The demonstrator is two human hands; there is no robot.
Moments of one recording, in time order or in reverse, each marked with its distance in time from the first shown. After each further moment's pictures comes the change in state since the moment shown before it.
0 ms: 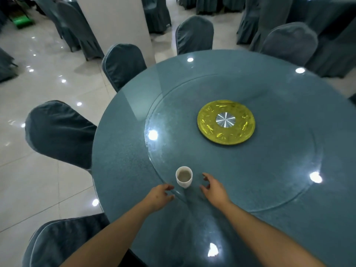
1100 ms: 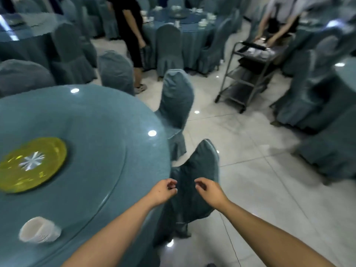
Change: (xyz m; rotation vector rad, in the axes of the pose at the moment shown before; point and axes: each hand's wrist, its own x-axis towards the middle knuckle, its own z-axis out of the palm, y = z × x) left_hand -0.183 0.138 0.254 0.589 -0.741 0.899; right_hand -0.457 0.116 0.055 0.339 0.913 0.693
